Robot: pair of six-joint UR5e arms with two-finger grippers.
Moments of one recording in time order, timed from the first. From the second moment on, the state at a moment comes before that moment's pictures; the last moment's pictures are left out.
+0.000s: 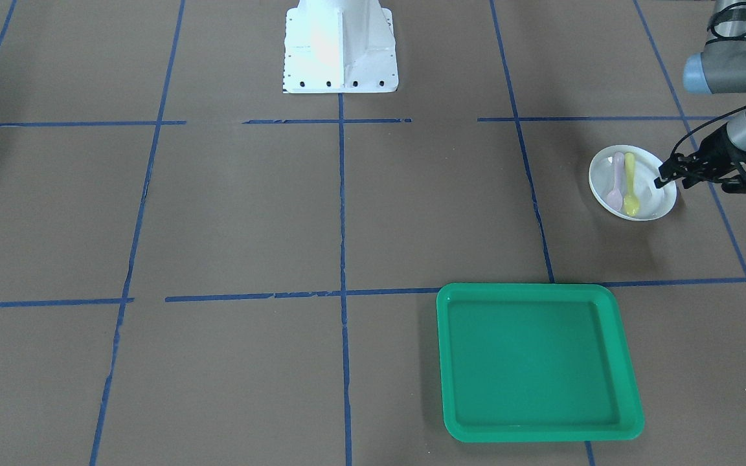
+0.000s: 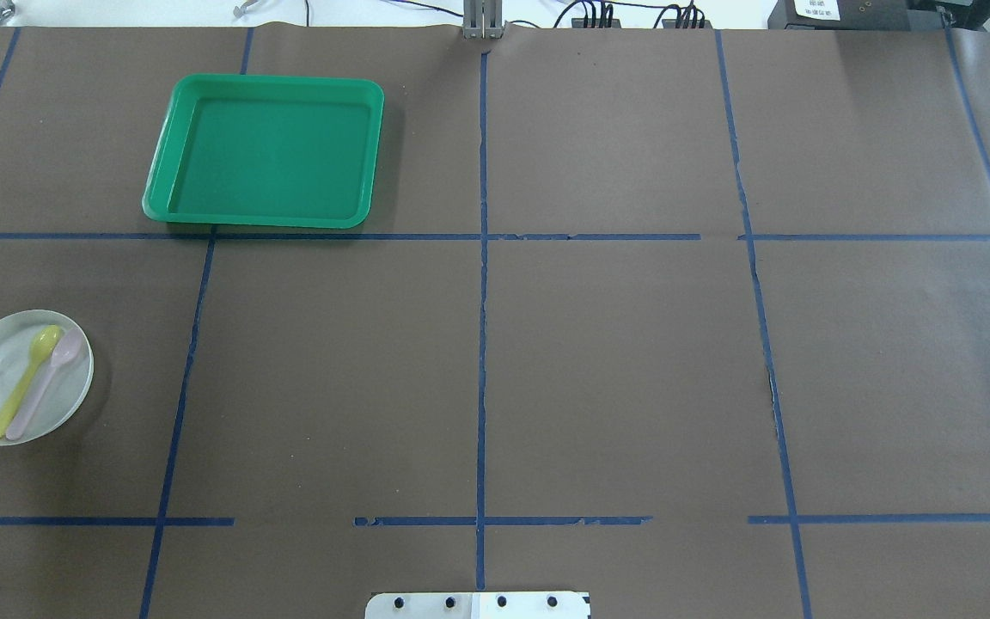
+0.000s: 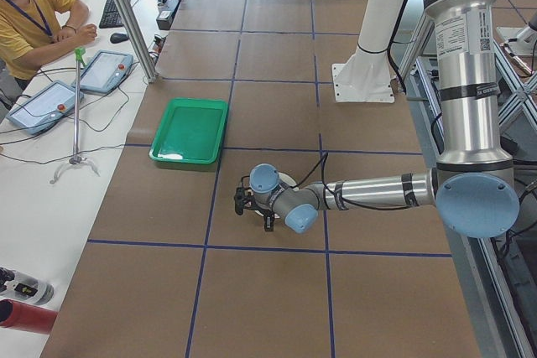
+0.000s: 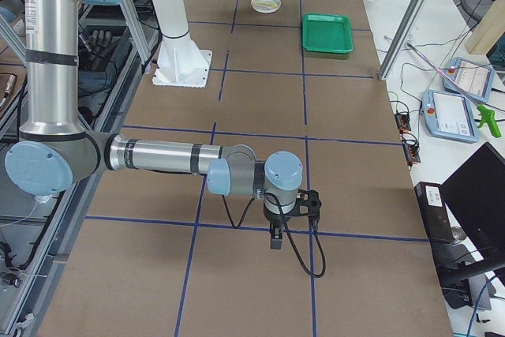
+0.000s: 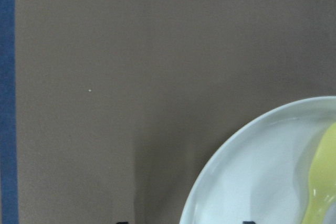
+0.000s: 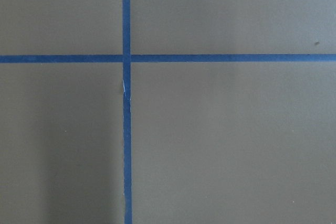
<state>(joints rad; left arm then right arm) -1.04 -1.41 -1.48 -2.36 -2.33 -0.75 1.58 -1.65 1.62 -1.53 2.28 0.03</state>
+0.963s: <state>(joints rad) -1.04 -1.47 -1.61 -2.36 -2.45 -0.97 1.58 -1.65 1.62 -1.53 2.28 0.03</state>
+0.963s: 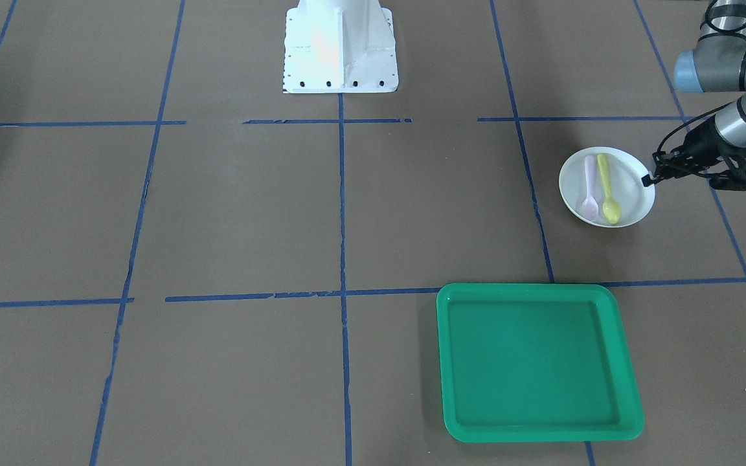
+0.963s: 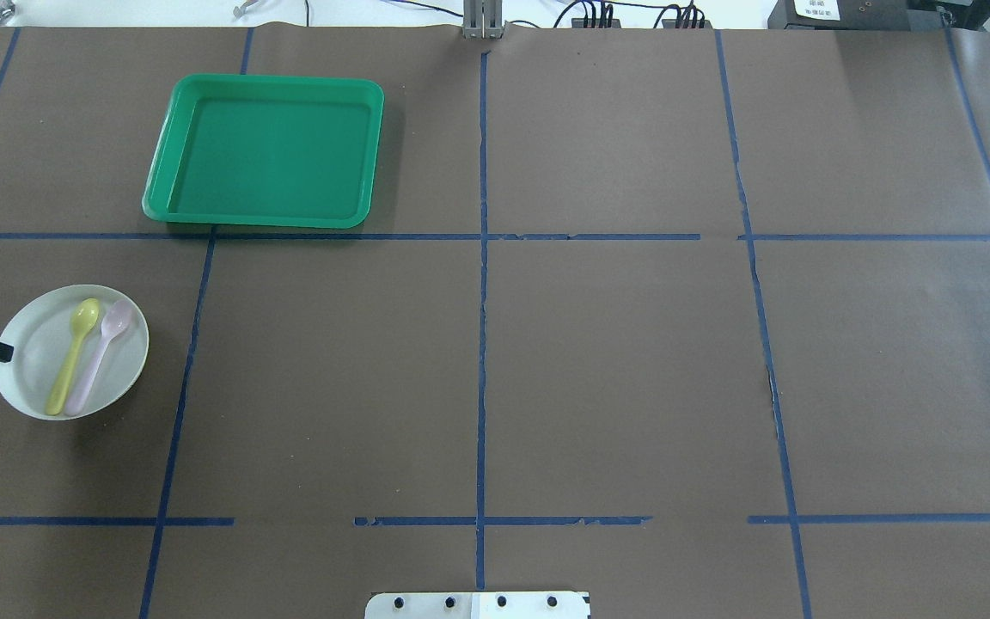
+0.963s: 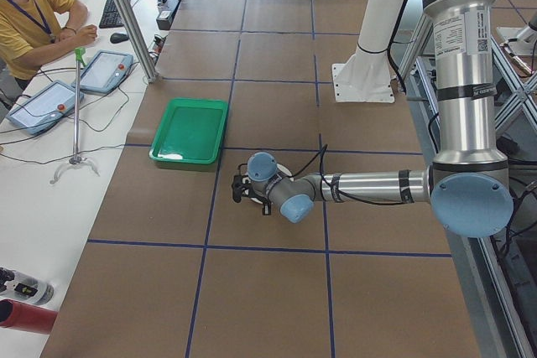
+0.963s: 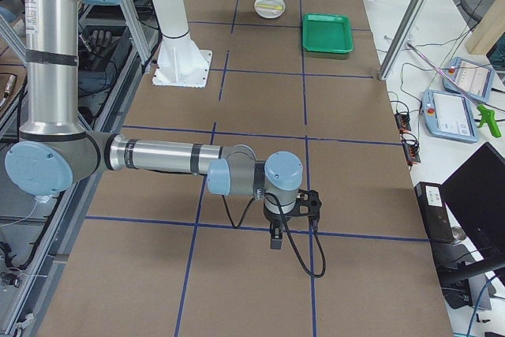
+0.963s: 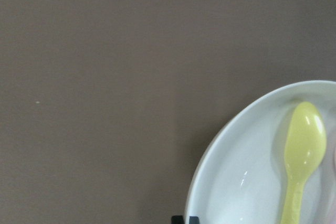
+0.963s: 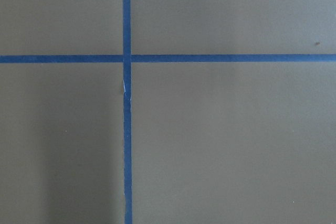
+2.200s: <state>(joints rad) -1.03 -2.01 -1.24 -2.35 -2.27 -1.62 1.58 -1.65 1.62 -1.53 2.28 0.03</state>
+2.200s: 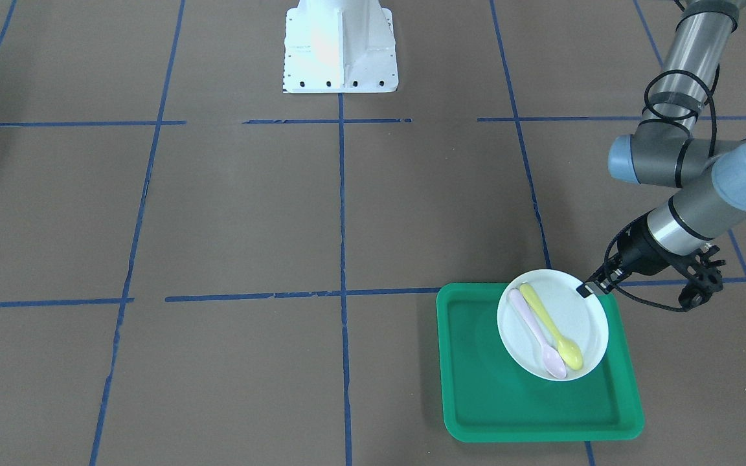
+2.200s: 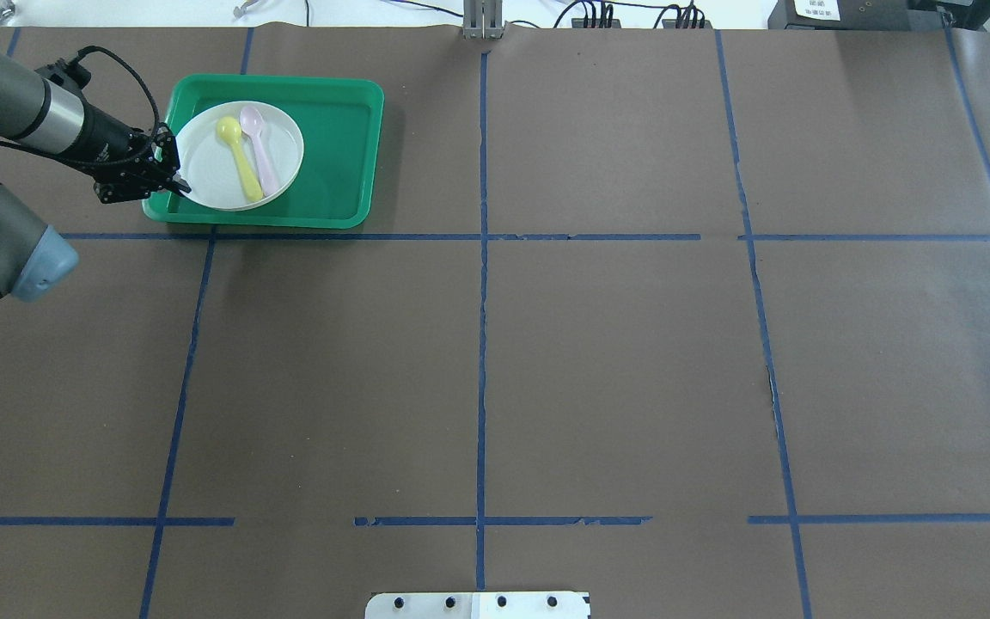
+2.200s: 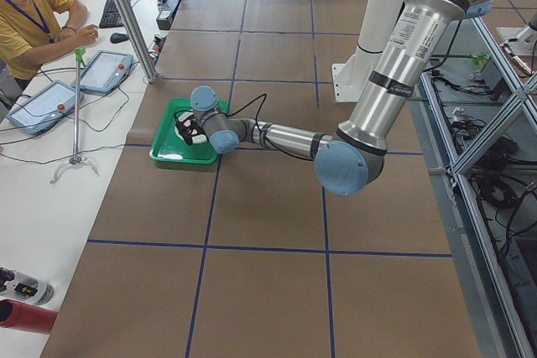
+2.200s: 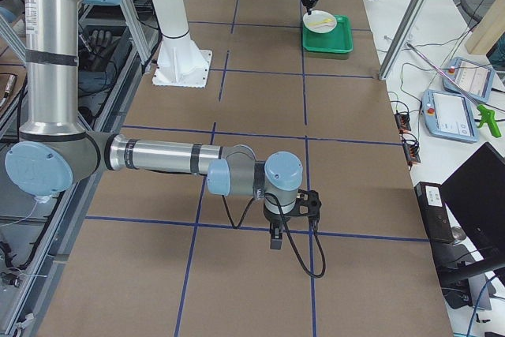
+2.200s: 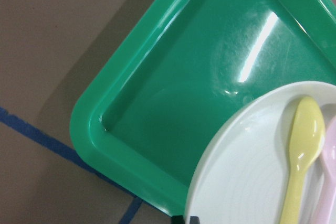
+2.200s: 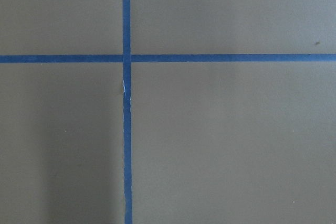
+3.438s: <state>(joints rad) -1.05 -2.02 -1.19 -2.38 -2.21 -1.39 1.58 -1.65 1.62 -1.53 2.28 0.03</state>
